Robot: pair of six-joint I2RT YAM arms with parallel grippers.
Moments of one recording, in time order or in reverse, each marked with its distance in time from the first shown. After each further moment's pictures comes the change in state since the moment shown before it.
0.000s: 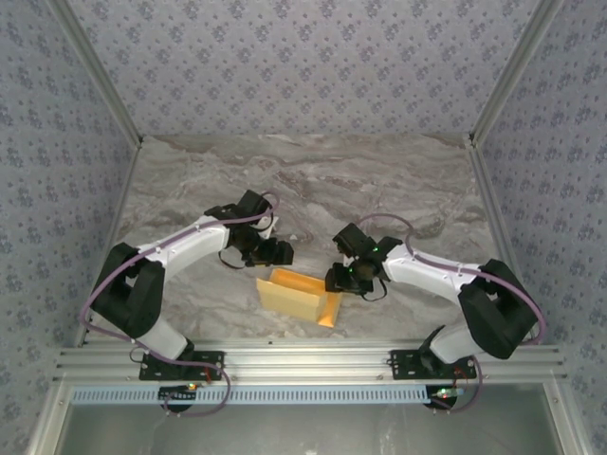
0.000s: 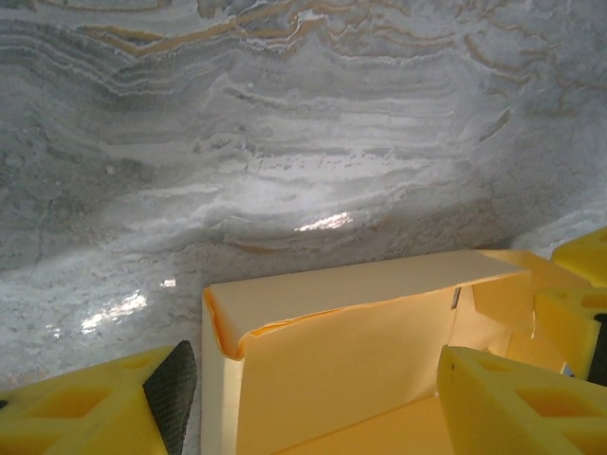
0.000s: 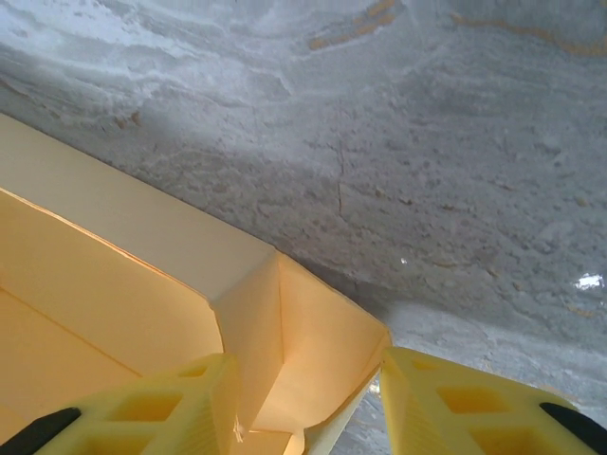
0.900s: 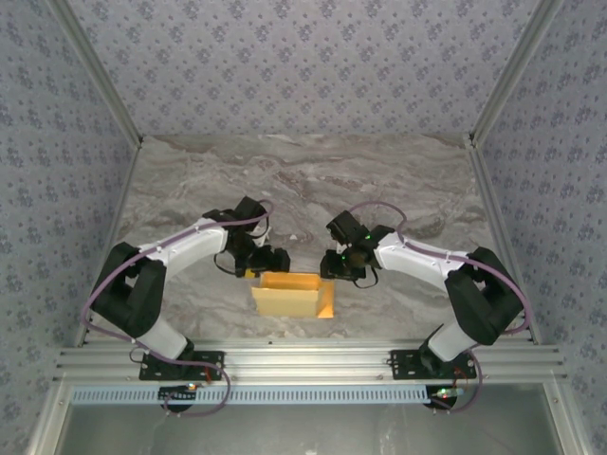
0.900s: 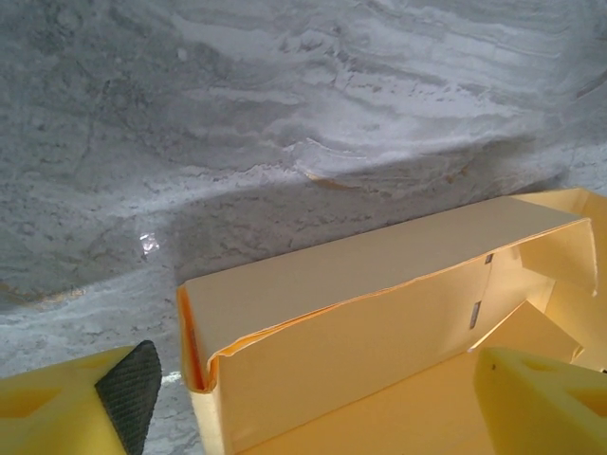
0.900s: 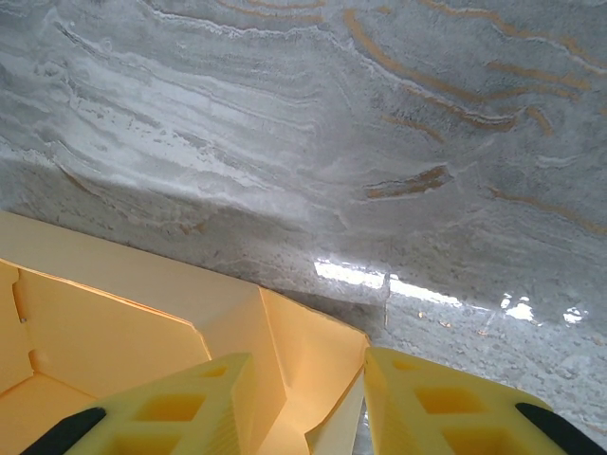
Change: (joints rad) left arm 0.020 0.005 -0.045 -0.064 -0.003 -0.054; right arm -0.028 0.094 0.107 0.029 0.022 -0.046
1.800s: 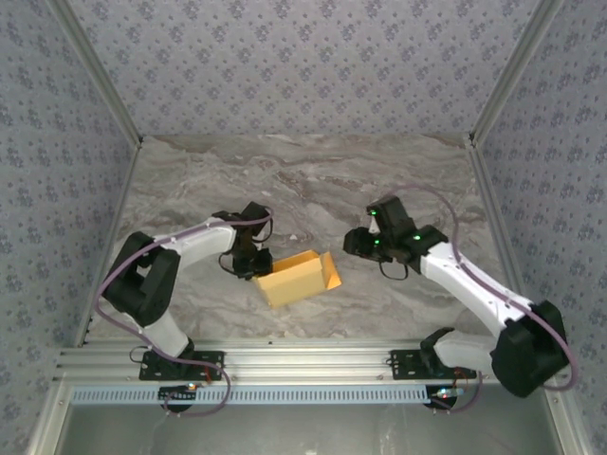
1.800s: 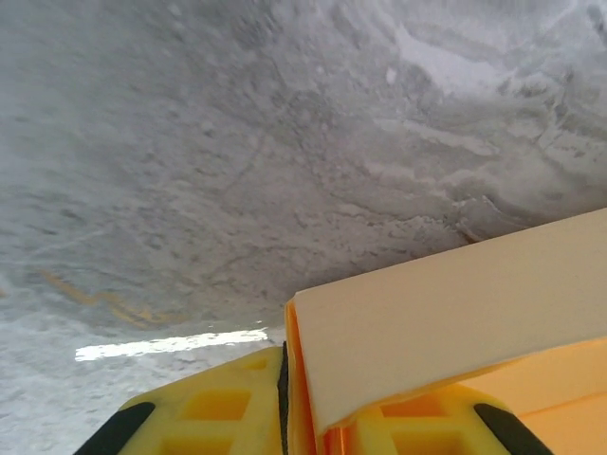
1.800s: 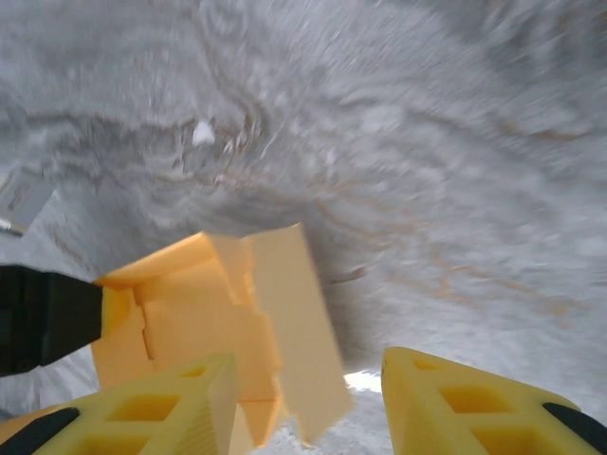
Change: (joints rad) left arm -0.003 0.077 0.005 -0.015 -0.151 -0.142; right arm -0.220 -0.372 -0.053 -0.024 0.032 -0.052
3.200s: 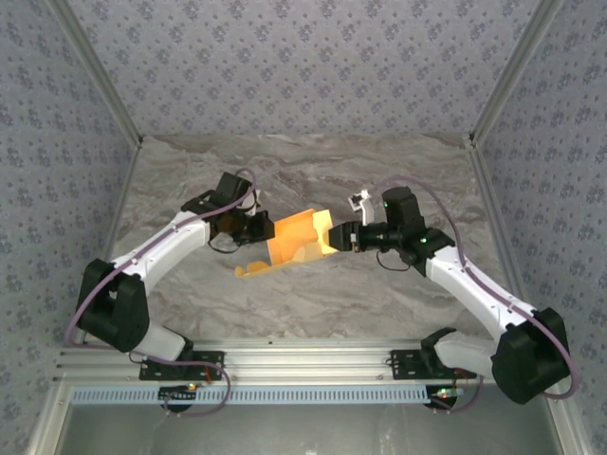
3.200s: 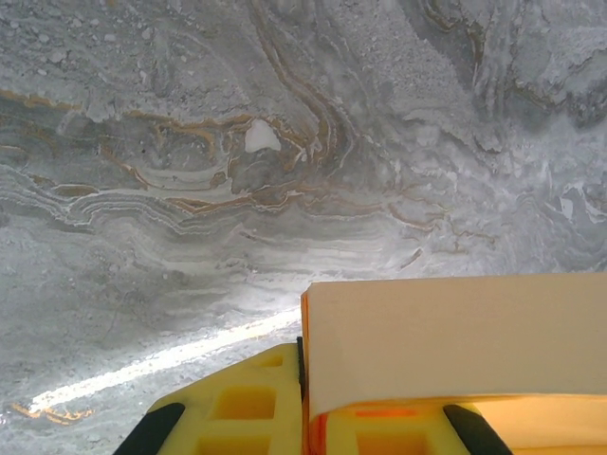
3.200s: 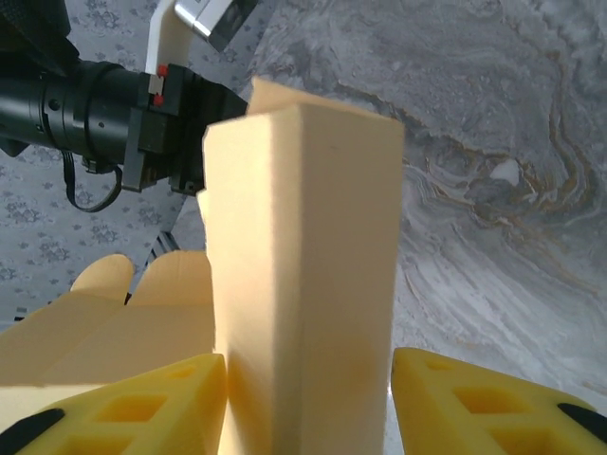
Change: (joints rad) left arm 0.083 -0.189 0.094 0.158 0.129 0.075; right arm -0.027 -0.001 -0.034 0.346 -0.526 -0.183
